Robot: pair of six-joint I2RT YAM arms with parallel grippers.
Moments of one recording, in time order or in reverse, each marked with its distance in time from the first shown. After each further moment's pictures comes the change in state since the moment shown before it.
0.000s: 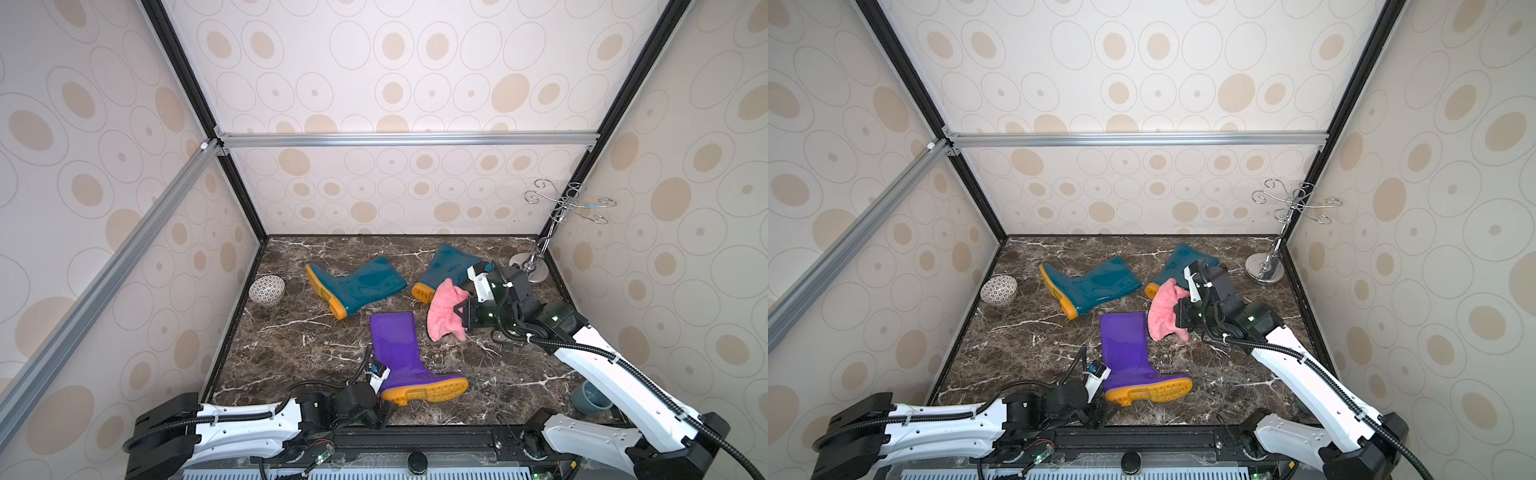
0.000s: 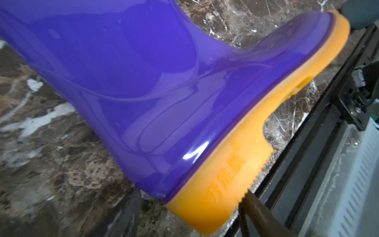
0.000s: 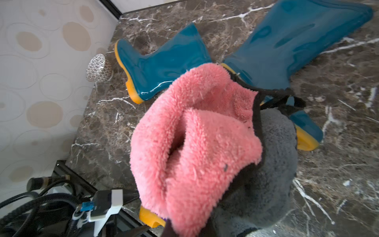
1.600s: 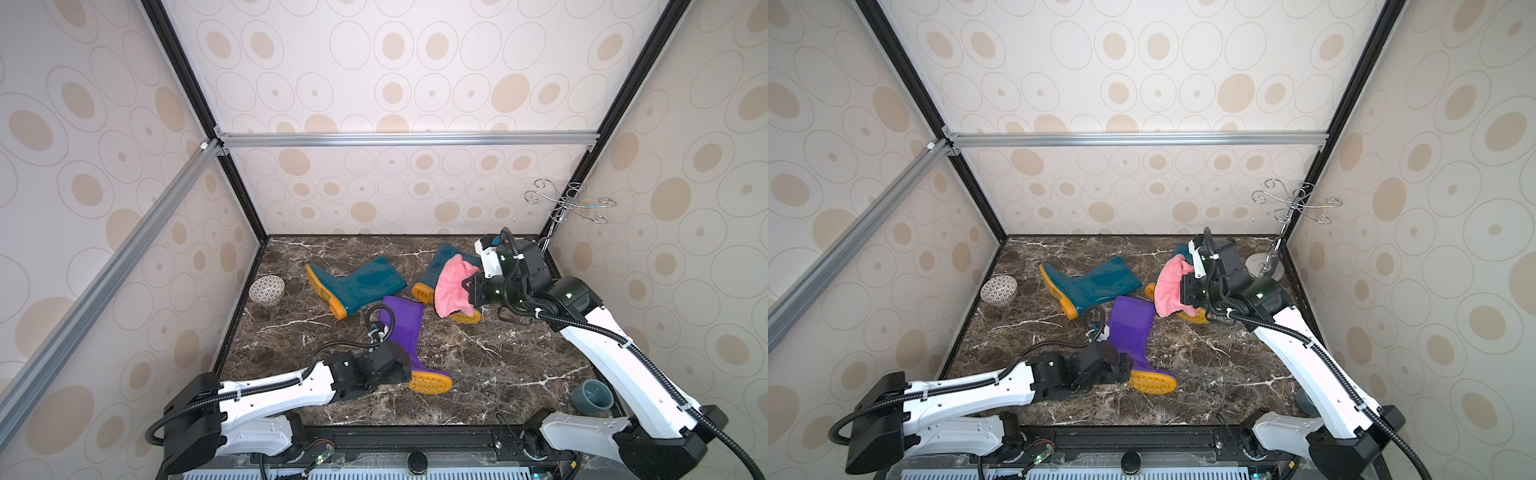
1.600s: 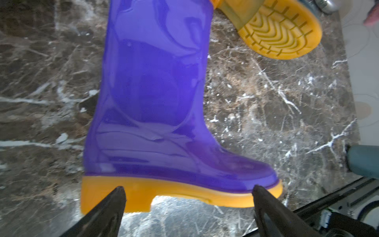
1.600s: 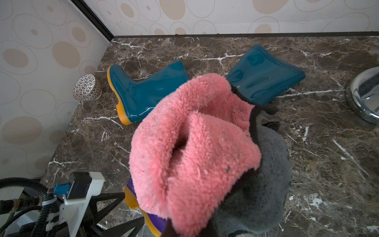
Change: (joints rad) left arm 0.137 0.353 0.593 -0.389 -0.087 -0.397; right arm -0.092 0.080 0.272 -0.148 0.103 -0.140
